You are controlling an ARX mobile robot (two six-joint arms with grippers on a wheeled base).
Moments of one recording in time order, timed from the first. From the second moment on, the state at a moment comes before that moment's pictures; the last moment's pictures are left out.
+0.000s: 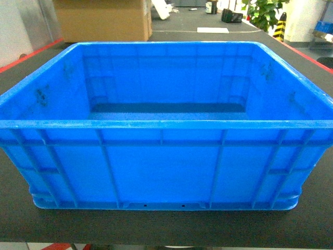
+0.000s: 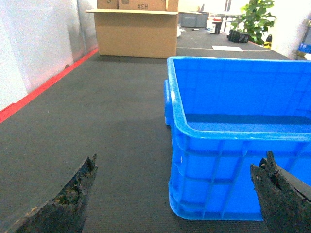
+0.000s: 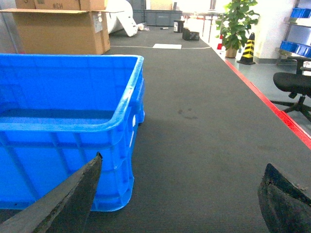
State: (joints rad) left arm 0.00 0.01 0.02 0.00 0.00 0.00; right arm 0.00 0.00 0.01 -0.01 0.00 0.00
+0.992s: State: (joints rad) left arm 0.00 0.01 0.02 0.00 0.00 0.00; right arm 0.00 0.00 0.01 -0.01 0.00 0.00
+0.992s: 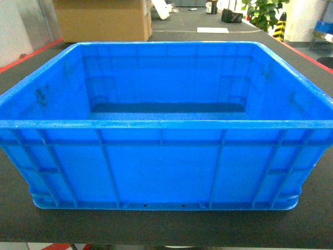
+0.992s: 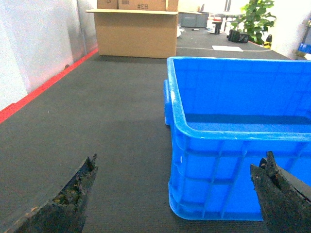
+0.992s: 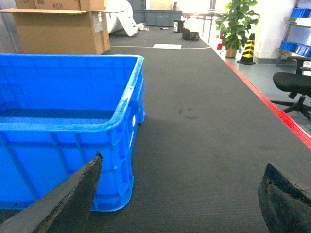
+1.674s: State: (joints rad) left arm 0.00 0.01 0.02 0.00 0.00 0.00; right arm 0.00 0.00 0.01 -0.01 0.00 0.00
